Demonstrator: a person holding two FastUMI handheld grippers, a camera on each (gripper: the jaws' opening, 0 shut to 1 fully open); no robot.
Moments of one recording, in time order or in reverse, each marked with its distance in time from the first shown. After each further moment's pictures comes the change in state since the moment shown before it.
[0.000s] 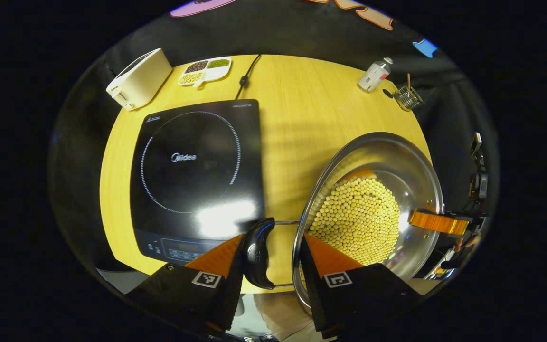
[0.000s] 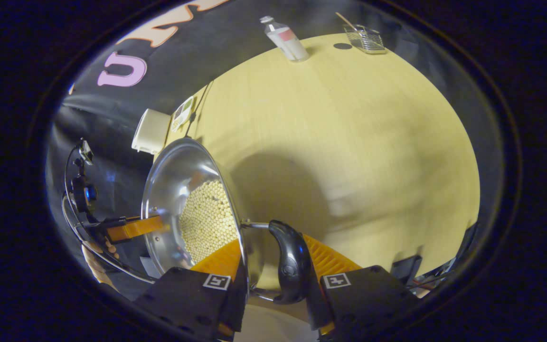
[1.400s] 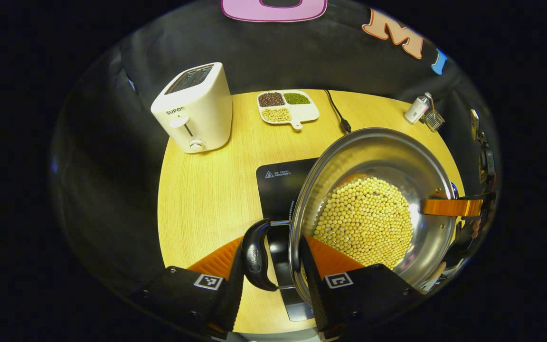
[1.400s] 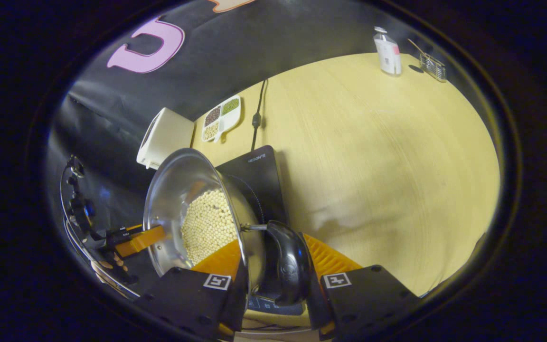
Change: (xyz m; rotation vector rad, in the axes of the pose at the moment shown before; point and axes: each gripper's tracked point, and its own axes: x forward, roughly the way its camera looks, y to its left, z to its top) left arm 0.015 0.266 0.116 0.141 -0.220 0.042; right arm 0.141 0.241 0.051 0.021 -0.154 -0.026
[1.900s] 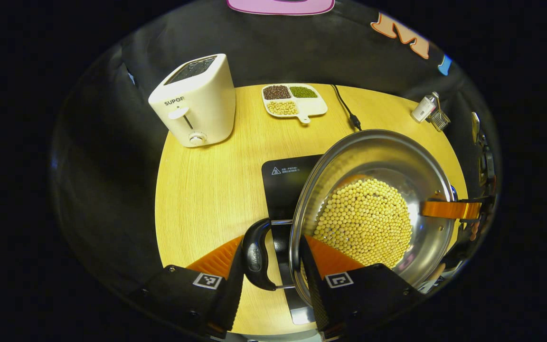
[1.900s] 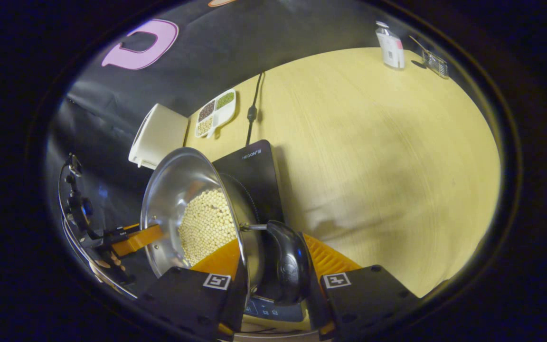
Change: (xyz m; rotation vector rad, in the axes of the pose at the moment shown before) left arm 0.014 0.009 -0.007 -0.024 0.025 0.007; right arm 0.021 -0.002 -0.004 -0.003 0.033 -0.001
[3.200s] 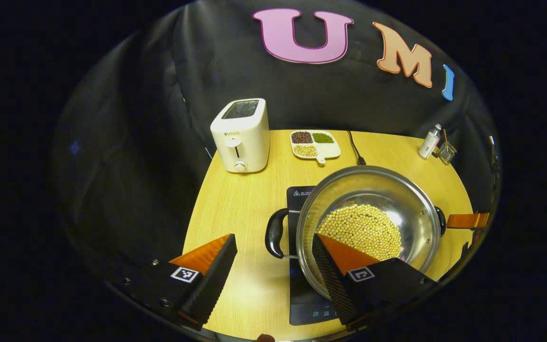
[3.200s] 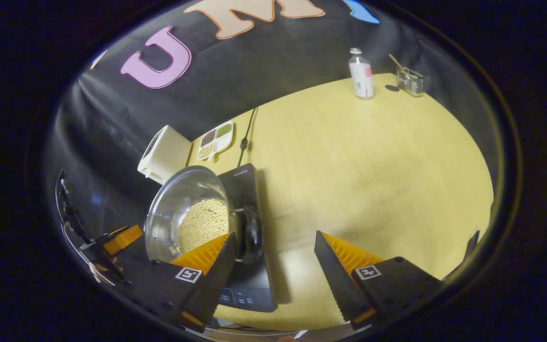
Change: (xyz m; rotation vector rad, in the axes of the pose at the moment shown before) left arm -0.081 0.010 -0.005 -0.089 -0.357 0.154; right arm -0.090 -0.055 0.004 -0.026 -0.278 -0.075
